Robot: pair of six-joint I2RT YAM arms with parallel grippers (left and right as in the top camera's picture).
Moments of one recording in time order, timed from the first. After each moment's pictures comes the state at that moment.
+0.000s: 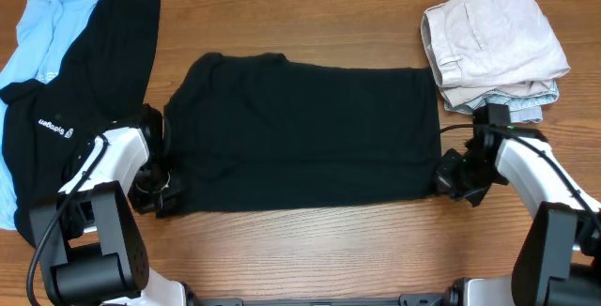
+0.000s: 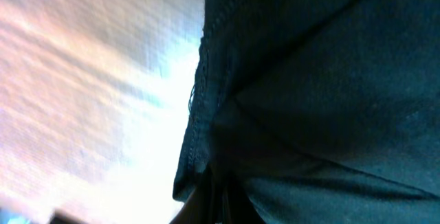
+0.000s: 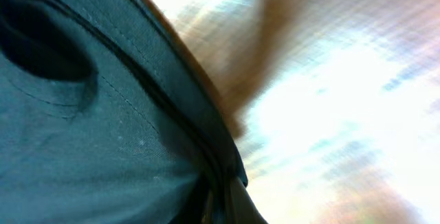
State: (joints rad) left arm 0.19 1.74 0.97 -1.03 -0.16 -0.37; right arm -0.16 1.61 0.88 -0.92 -0.22 0.55
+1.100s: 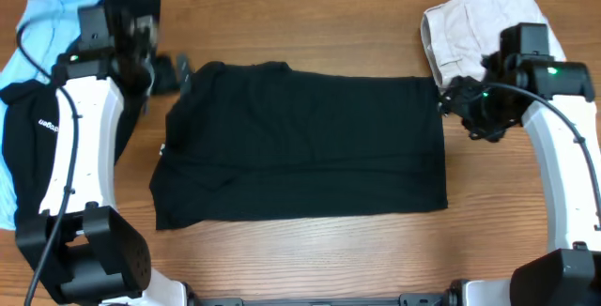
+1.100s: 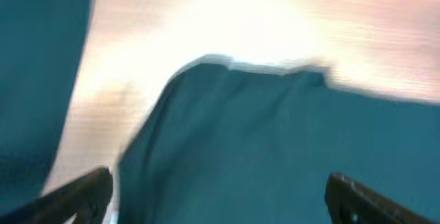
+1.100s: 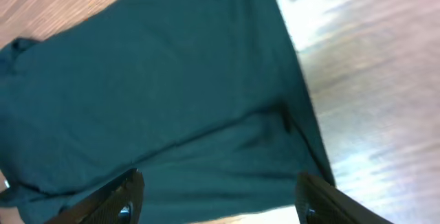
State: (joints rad) left arm 0.13 1.74 1.56 -0.83 0.27 -0.05; right arm -0.06 1.57 1.46 -1.19 -0.21 0.41
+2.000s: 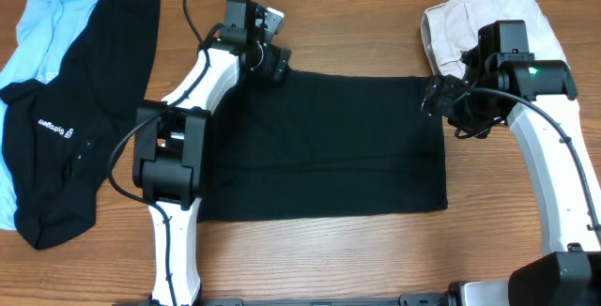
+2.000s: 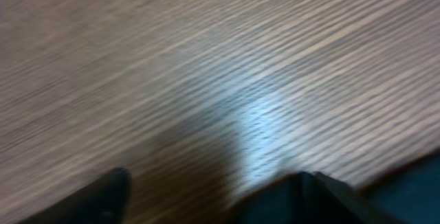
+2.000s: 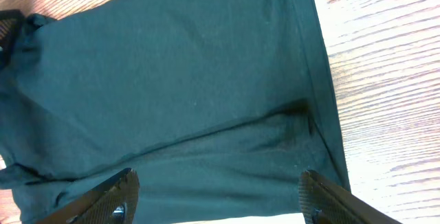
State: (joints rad) left arm -0.21 2.33 1.79 -0.39 0.15 0.20; right arm 0.01 1.57 1.46 -1.17 -0.21 0.39
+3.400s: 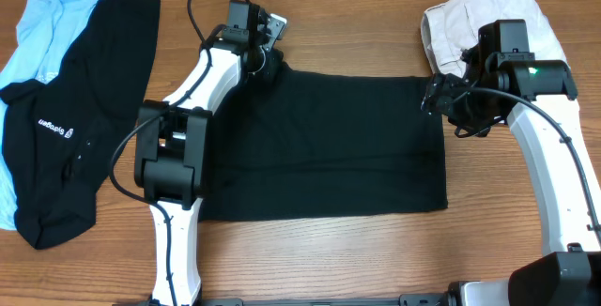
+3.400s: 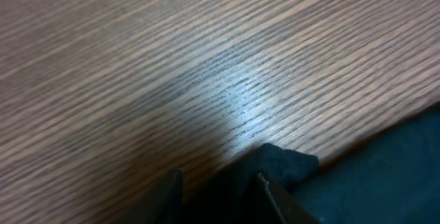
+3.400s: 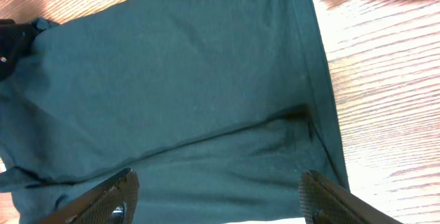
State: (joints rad) left arm -0.22 2.33 1.79 -0.47 0.21 0.19; right arm 0.01 1.57 1.46 -1.16 -0.21 0.39
